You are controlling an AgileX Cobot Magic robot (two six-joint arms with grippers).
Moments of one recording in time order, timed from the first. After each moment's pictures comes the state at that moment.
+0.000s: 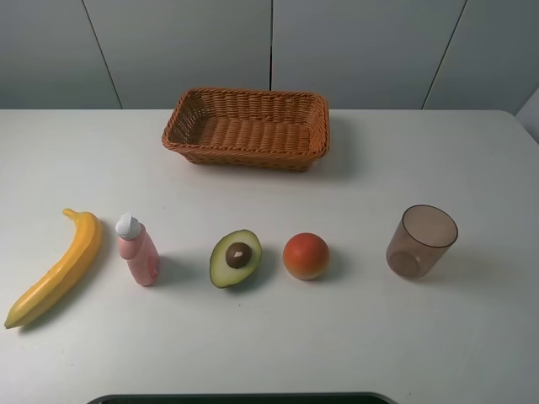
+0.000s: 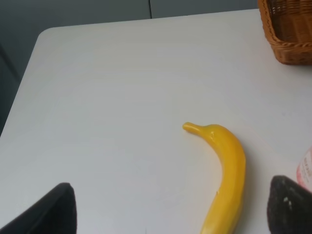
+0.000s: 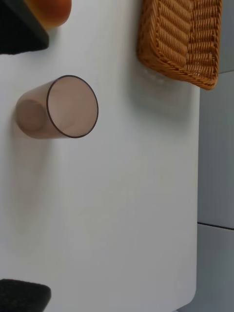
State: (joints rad) left arm -0.20 0.00 -0.51 0.09 1.08 -0.05; right arm -0.04 0.00 -0.51 0.07 1.10 -0.09
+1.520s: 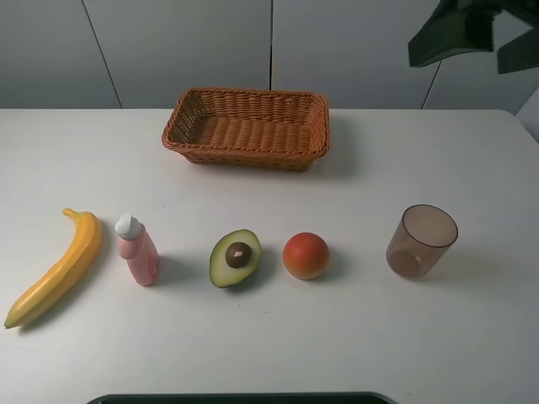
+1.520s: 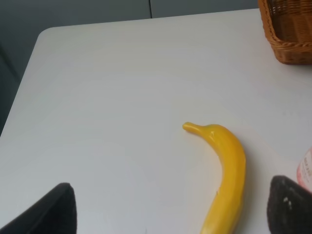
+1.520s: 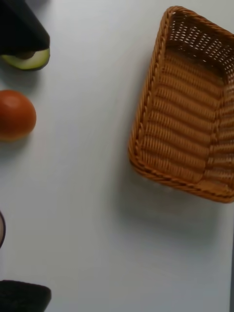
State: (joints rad) left arm -0.20 0.00 -0.51 0.09 1.08 -0.05; right arm 0.45 1.11 -1.02 0.00 0.87 0.26
